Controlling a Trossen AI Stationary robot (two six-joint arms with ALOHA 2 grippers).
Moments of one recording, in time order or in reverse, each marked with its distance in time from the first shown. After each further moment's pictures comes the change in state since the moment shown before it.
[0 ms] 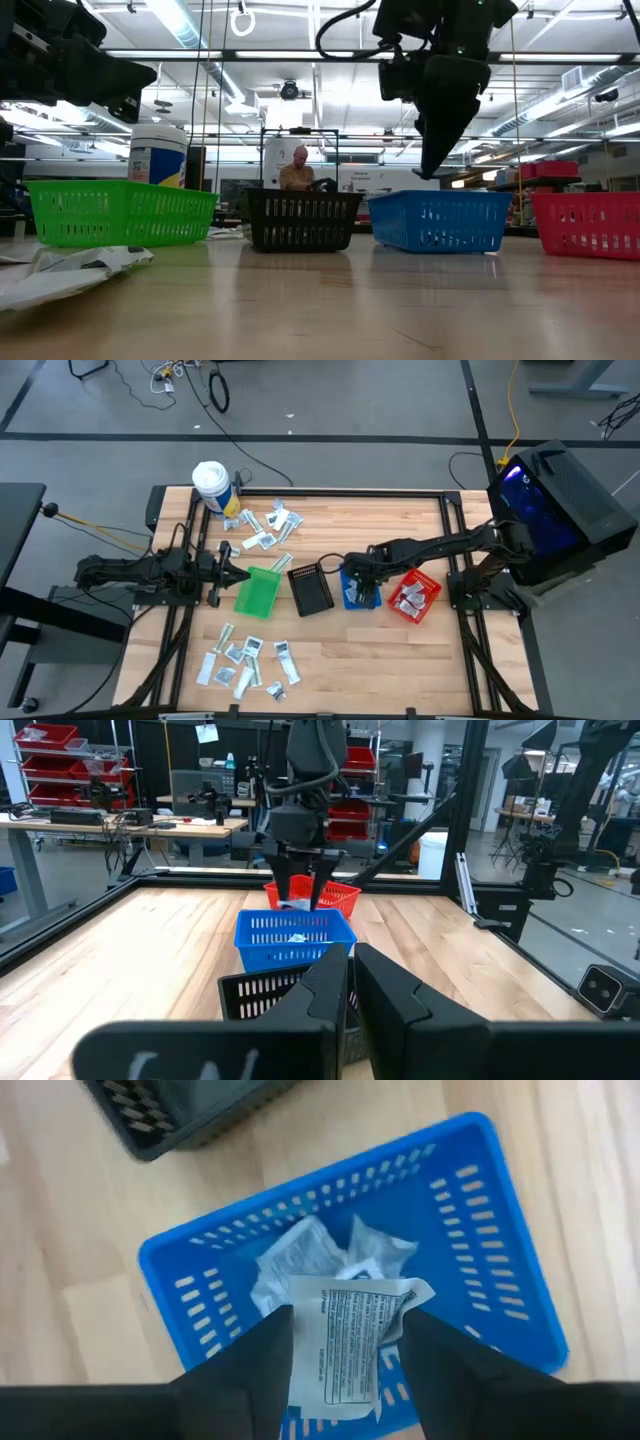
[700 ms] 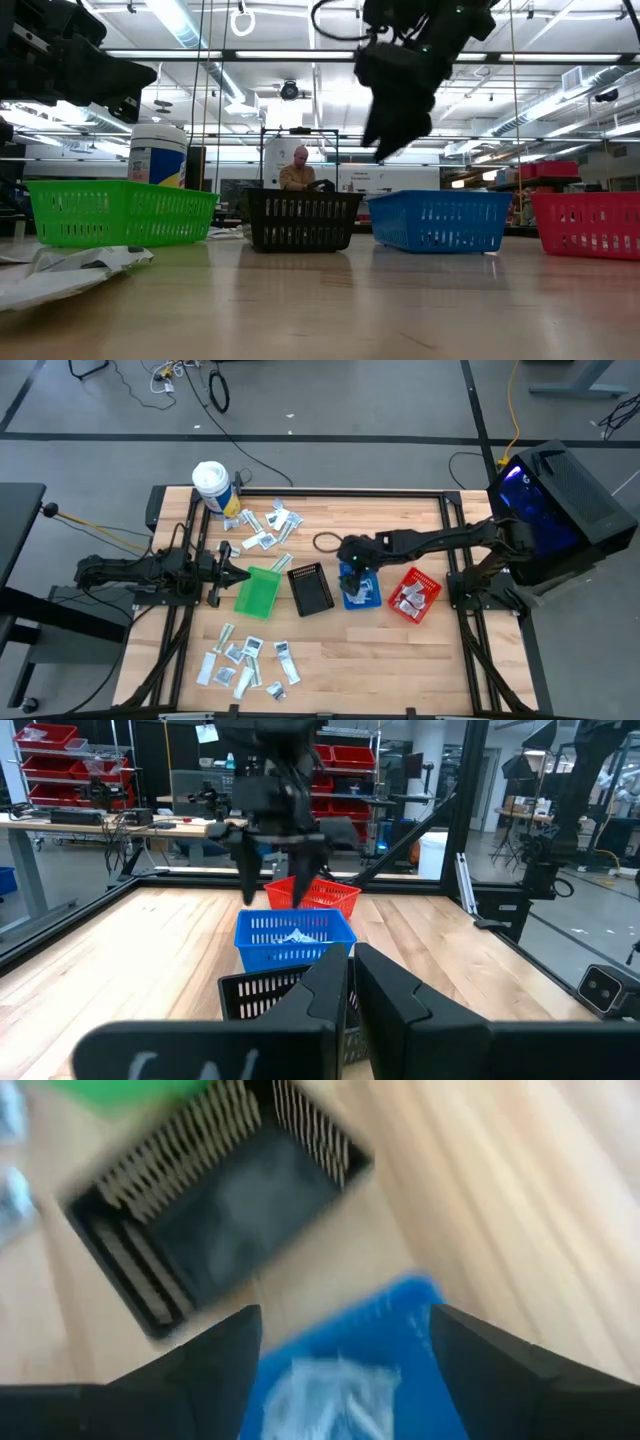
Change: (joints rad) left arm 0.000 0.000 0.000 0.000 0.000 0.000; right arm -0.082 -0.023 -0.015 0.275 0.004 0.087
